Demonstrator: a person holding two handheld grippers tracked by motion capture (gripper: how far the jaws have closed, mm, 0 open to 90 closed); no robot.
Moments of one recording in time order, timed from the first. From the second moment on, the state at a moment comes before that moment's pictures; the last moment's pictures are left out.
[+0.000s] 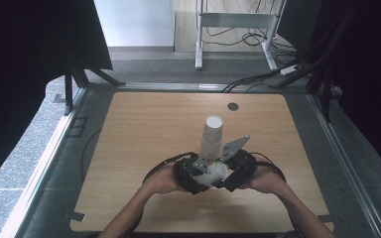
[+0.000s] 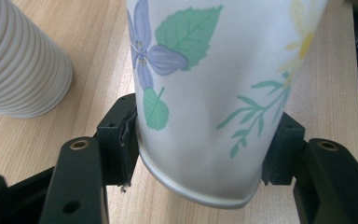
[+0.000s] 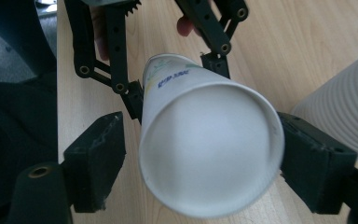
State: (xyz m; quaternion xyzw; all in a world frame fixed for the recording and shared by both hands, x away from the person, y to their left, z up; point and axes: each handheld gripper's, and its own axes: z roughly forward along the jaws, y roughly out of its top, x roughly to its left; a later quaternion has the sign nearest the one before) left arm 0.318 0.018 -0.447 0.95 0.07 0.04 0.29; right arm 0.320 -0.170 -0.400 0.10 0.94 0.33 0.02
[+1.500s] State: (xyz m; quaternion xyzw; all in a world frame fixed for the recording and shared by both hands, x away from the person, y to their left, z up) left arm 0.316 0.048 -0.439 0.86 0.13 0.01 0.49; right arm 0.318 -0.201 -0.388 0.13 0.89 0.43 0.01
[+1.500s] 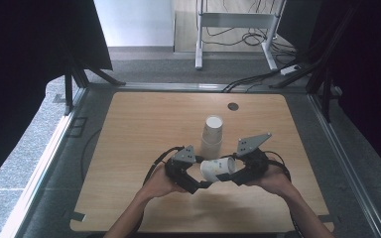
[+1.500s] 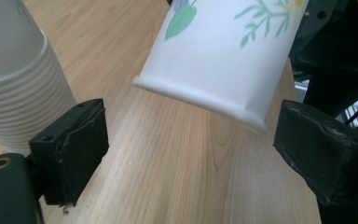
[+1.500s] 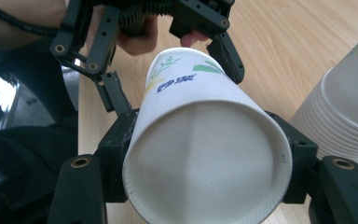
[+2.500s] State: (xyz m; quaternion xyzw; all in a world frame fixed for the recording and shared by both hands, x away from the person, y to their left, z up) left arm 0.314 0.039 -0.444 0.85 0.08 -0.01 0.52; right arm 0.315 -0.217 -0.401 0.13 0.87 0.48 -0.03
